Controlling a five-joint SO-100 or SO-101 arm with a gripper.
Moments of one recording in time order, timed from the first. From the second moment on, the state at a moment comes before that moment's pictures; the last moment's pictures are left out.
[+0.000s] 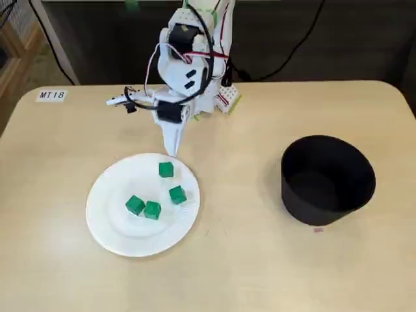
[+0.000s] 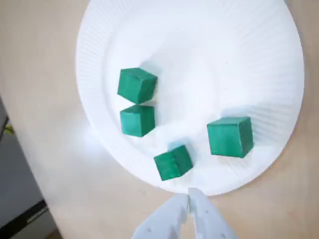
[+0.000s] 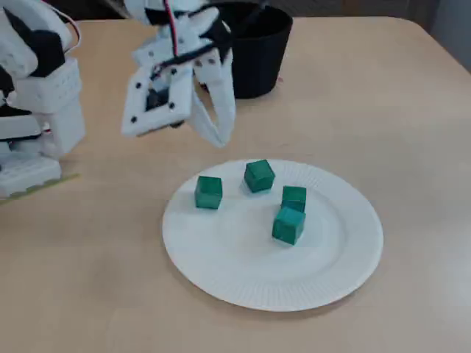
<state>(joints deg) 20.7 120.0 124.7 57.7 -8.9</state>
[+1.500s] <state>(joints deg) 27.8 72.0 82.8 70.7 -2.0</state>
